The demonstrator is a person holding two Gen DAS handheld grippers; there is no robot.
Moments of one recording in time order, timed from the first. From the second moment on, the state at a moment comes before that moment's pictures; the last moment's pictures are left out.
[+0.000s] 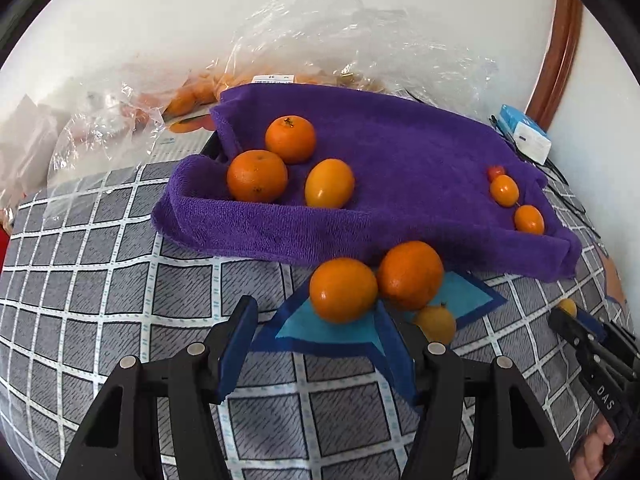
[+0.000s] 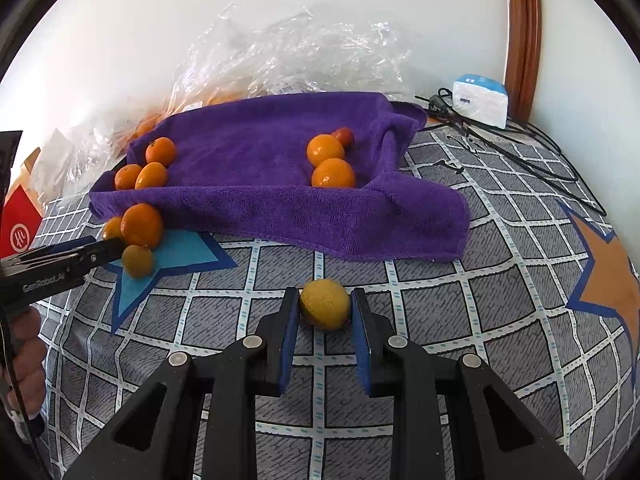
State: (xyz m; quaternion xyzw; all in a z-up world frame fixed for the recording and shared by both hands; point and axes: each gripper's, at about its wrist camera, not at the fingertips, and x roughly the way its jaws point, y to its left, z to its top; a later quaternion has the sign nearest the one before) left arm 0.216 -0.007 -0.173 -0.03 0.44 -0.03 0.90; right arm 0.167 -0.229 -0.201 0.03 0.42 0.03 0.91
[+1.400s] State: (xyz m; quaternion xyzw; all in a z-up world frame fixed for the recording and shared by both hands) left arm 0.144 0.051 -0.130 -0.10 0.40 0.01 0.91; right arm 0.163 -0.229 -0.197 0.05 0.42 0.02 0.91
